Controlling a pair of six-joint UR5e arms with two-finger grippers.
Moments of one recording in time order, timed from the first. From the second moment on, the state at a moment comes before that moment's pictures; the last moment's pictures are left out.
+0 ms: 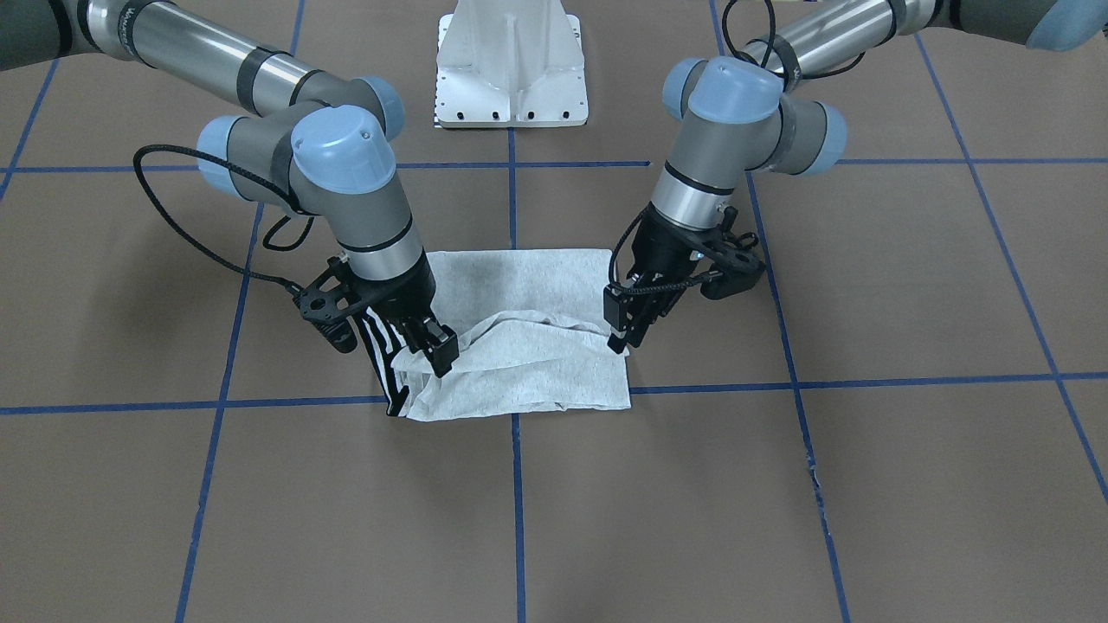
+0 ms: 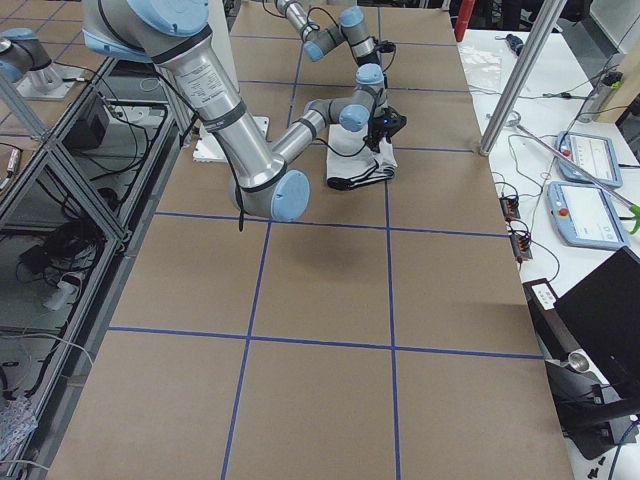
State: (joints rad) left arm -0.69 -2.15 -1.57 -2.16 -1.66 -1.74; right arm 0.71 -0.85 1.44 -1.27 1.85 1.93
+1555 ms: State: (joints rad) left arm -1.22 -1.93 -1.49 -2.13 -2.15 -0.44; right arm 1.29 -1.23 1.35 -1.20 2.31 0.57
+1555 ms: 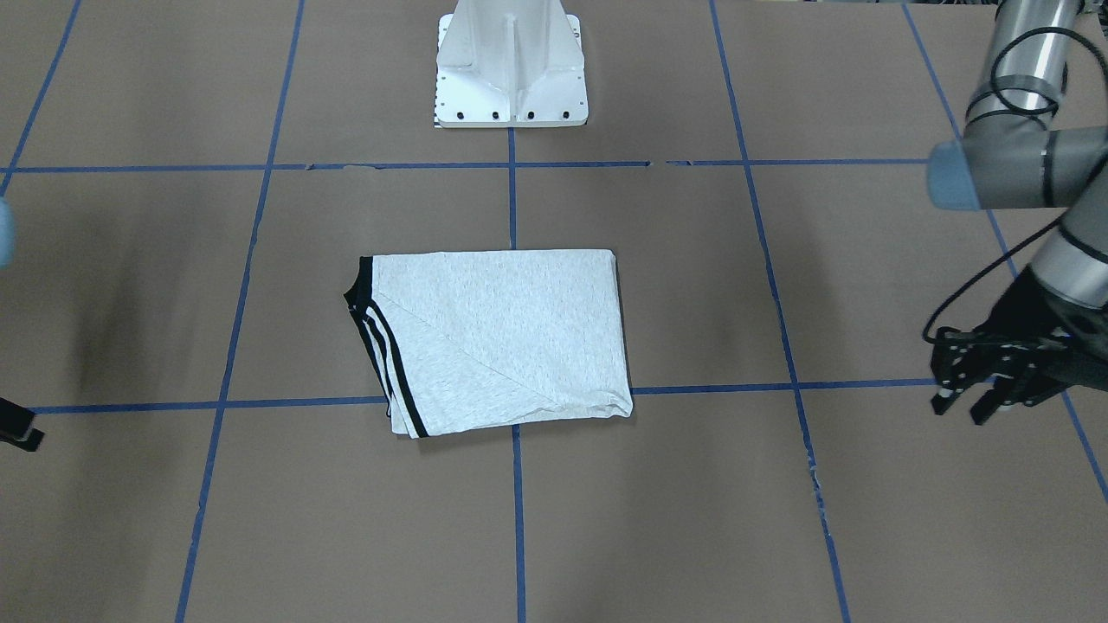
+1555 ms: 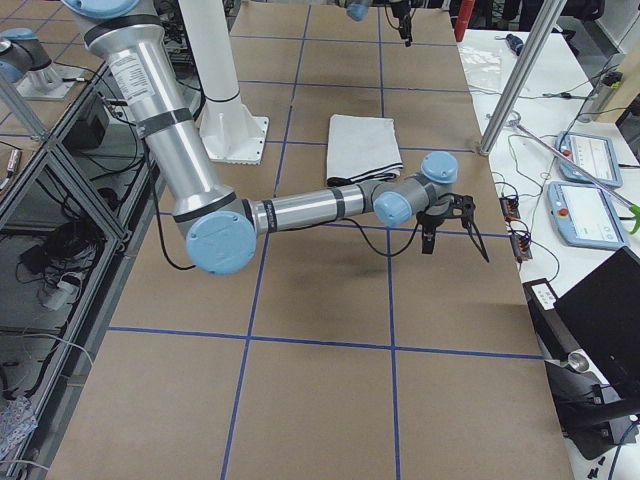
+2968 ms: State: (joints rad) left arm -1.55 -1.83 -1.63 -1.66 -2.32 0.02; right arm 1.54 -1.48 1.58 -1.64 2.38 -0.16
